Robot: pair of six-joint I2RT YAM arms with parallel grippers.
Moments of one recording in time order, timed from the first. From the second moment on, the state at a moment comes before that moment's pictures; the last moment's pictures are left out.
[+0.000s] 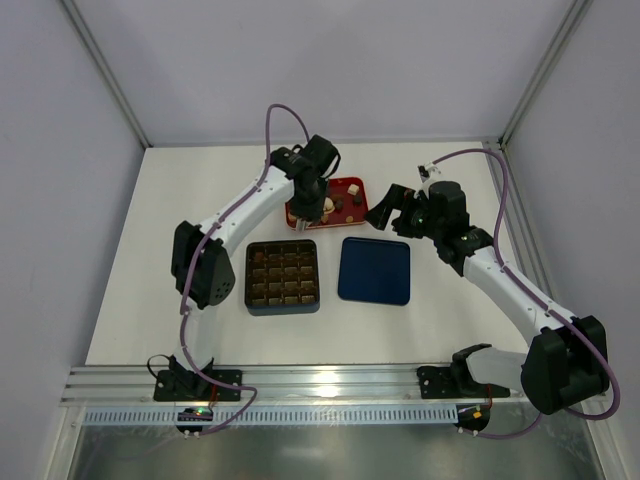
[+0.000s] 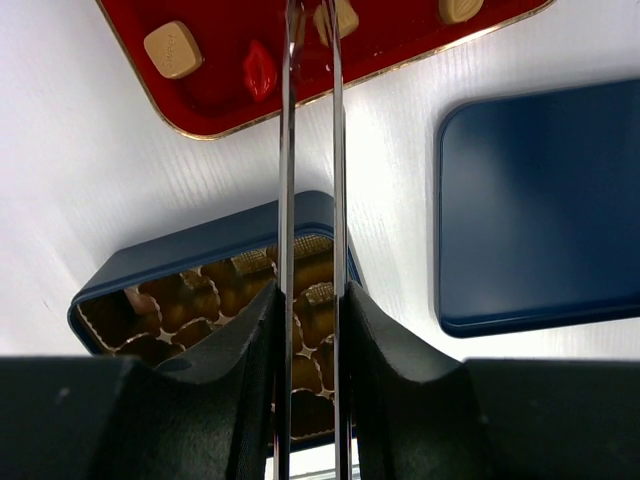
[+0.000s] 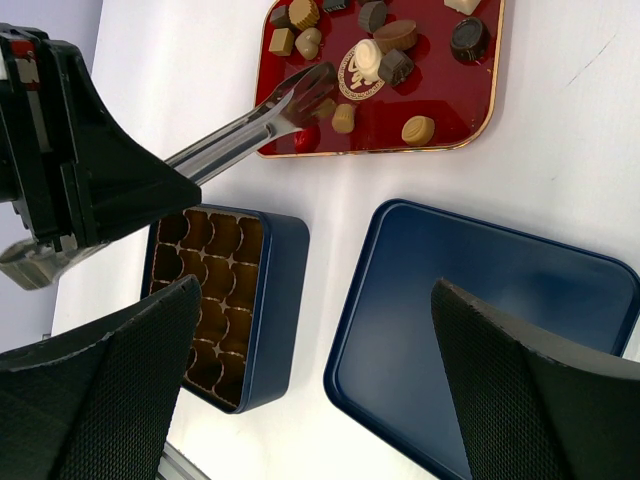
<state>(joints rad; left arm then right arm) -0.65 2.06 2.01 -1.12 -0.12 -0.36 0.32 1.21 0.87 -0.12 -0.25 0.58</state>
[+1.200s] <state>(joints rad) -0.65 2.06 2.03 -1.14 -0.08 -0.34 0.32 1.22 0.87 -0.12 -0.25 0.58</state>
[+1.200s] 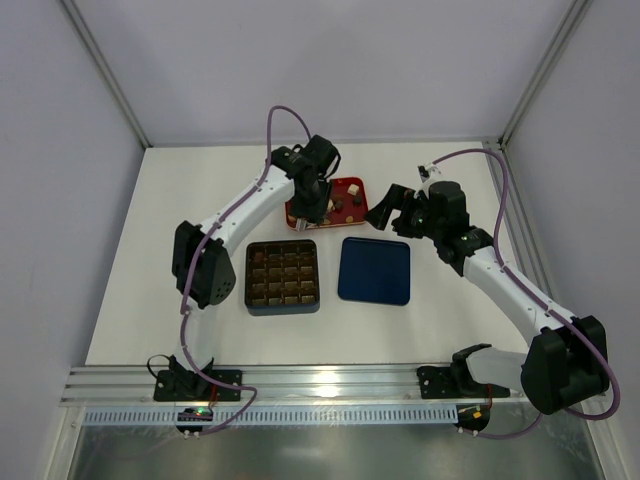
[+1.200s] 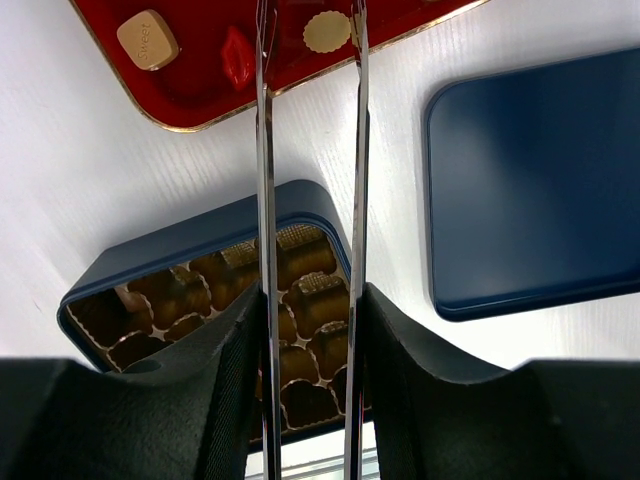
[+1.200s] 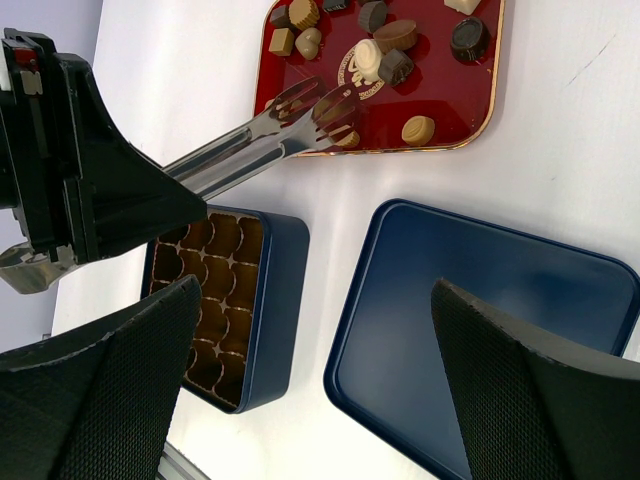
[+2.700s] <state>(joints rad) -0.66 2.10 2.05 -1.17 -0.10 -0.31 0.32 1.22 0.87 -0.12 -0.25 0.58</state>
